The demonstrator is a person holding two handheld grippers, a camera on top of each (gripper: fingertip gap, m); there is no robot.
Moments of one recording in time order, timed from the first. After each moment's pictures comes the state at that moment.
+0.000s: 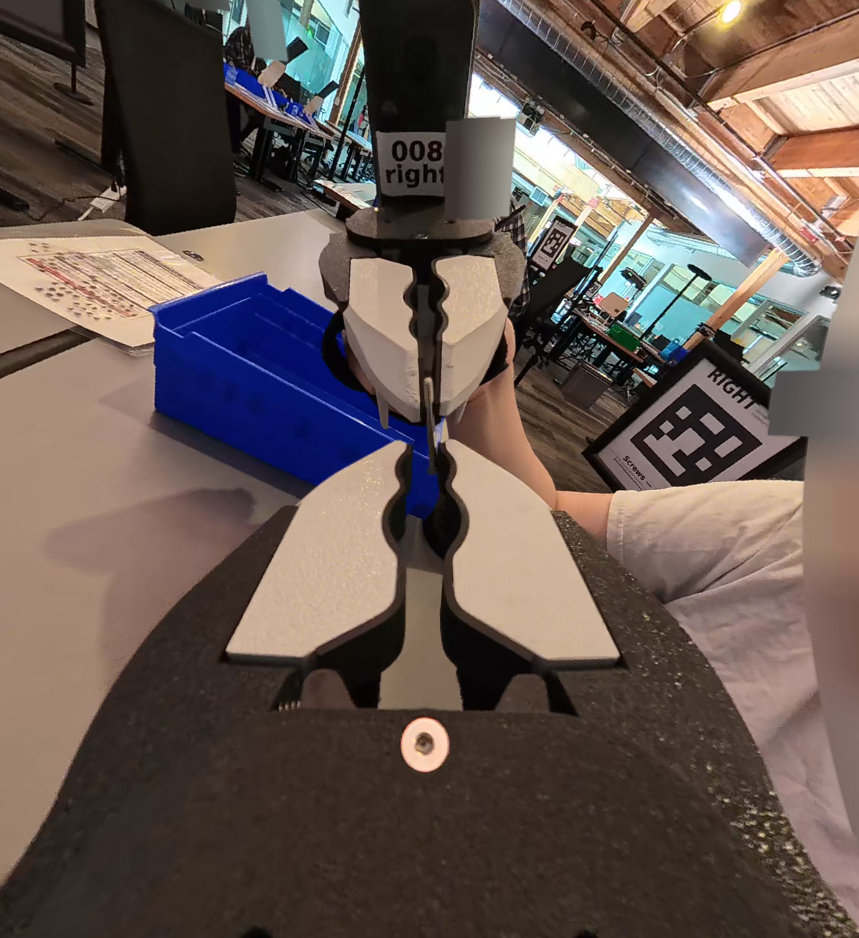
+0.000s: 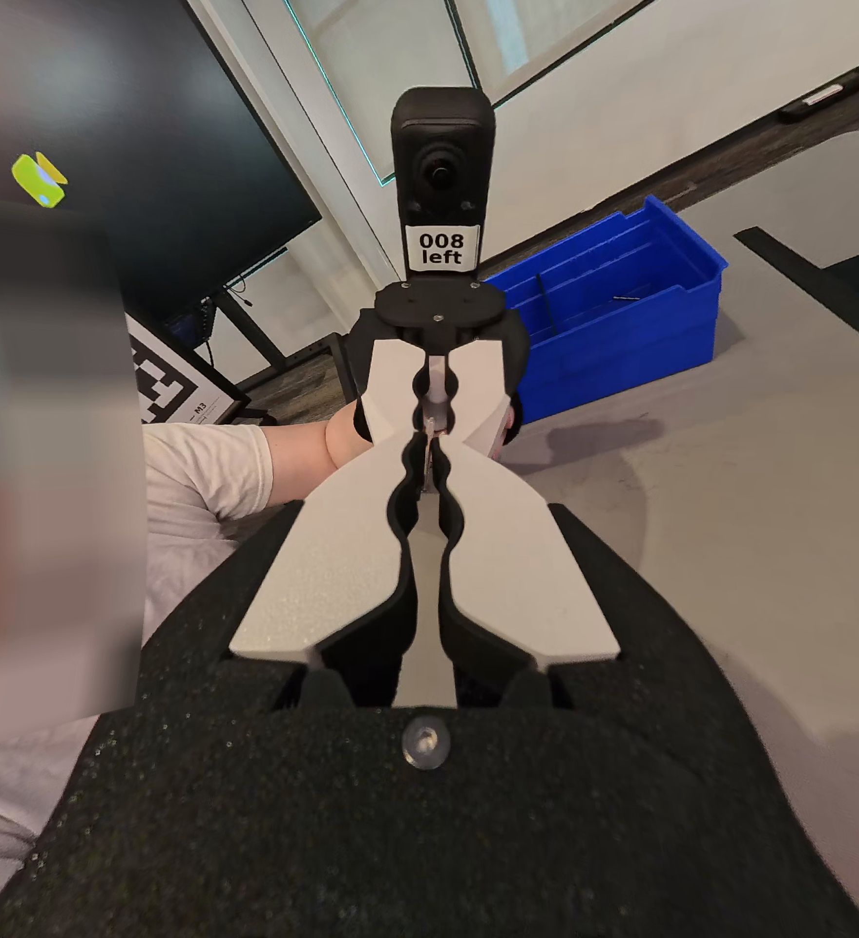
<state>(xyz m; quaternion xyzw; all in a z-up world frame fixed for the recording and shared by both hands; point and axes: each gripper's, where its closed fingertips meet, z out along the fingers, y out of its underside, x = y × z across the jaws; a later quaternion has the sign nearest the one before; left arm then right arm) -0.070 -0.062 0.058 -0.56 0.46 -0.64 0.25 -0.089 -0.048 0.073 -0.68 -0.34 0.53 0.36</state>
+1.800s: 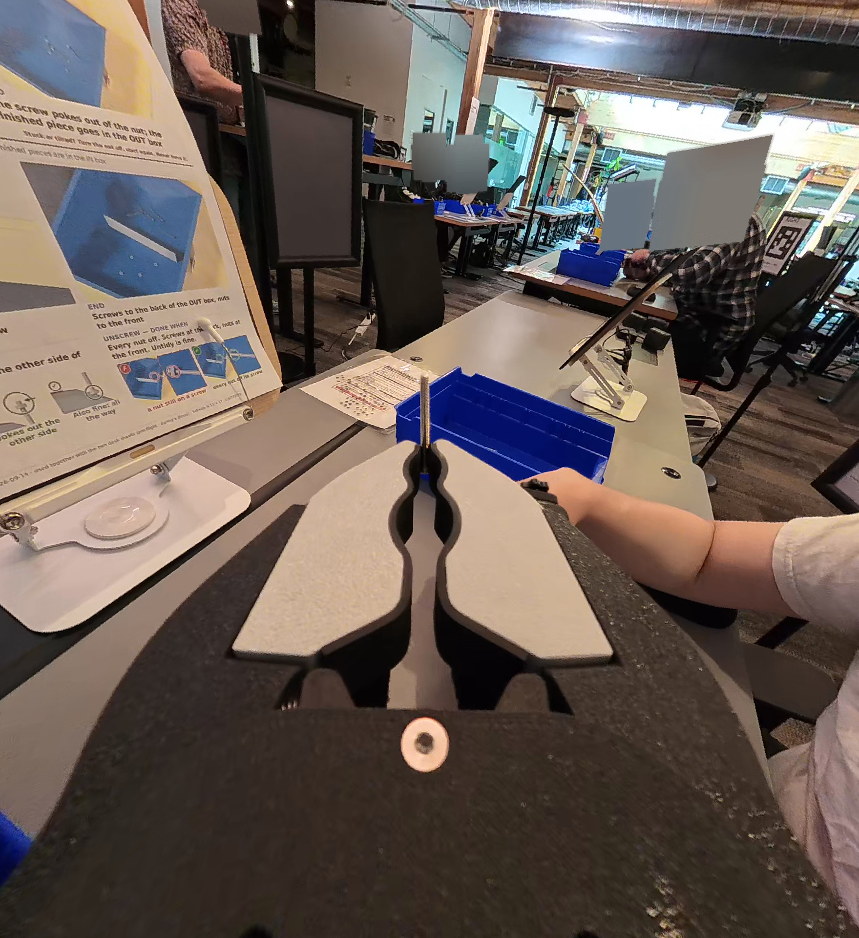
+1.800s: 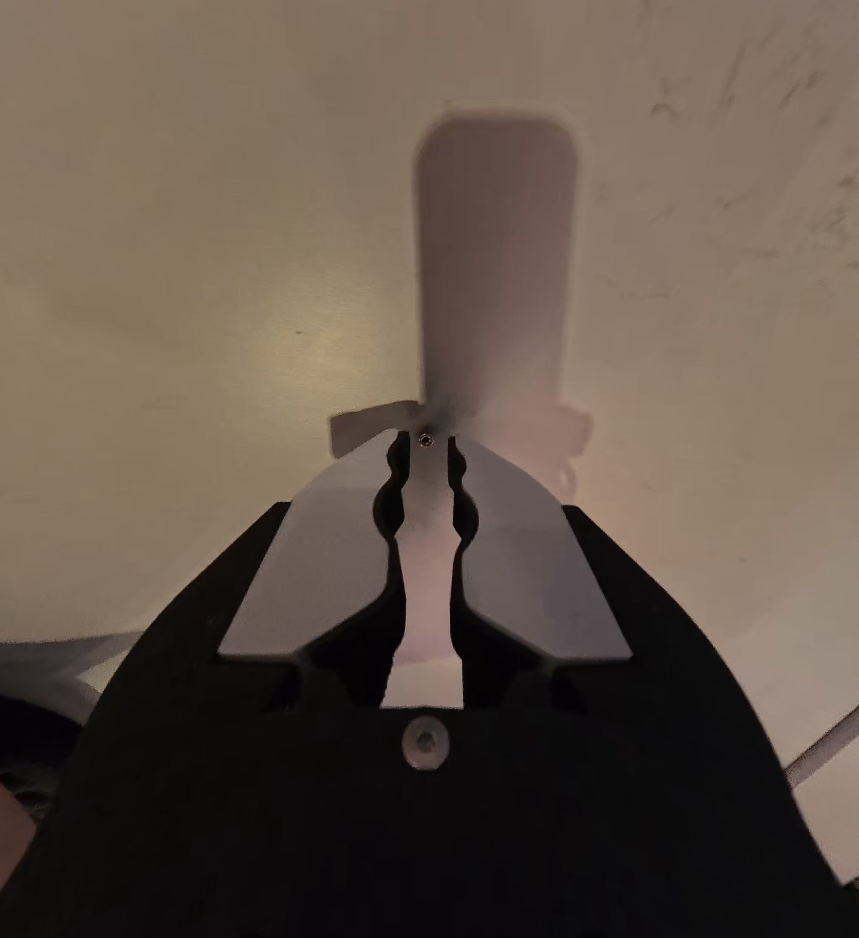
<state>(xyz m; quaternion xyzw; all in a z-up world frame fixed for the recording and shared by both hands) -0.177 0.005 0.131 -0.58 0.44 -0.49 0.47 -0.114 -0.072 -0.154 -0.67 -0.74 0.04 0.09</state>
